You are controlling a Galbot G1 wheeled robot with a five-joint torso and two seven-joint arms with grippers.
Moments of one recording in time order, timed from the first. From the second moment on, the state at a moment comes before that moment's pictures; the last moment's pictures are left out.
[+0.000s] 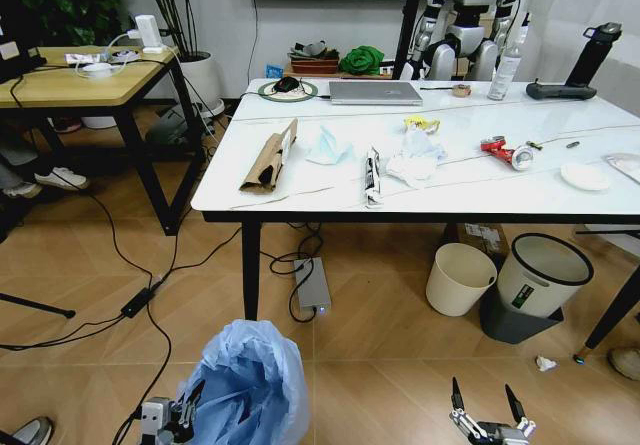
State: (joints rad) left arm 1.96 -1.27 -0.74 -1.96 -0.48 0.04 0.25; right arm -1.86 1.61 0.77 1.67 0.11 0.67 -0.19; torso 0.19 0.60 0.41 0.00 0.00
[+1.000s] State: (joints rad) left arm 1.96 -1.29 -0.70 -1.95 -0.47 0.00 0.24; right arm -1.86 1.61 0.75 1.67 0.08 0.70 -0.18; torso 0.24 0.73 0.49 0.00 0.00
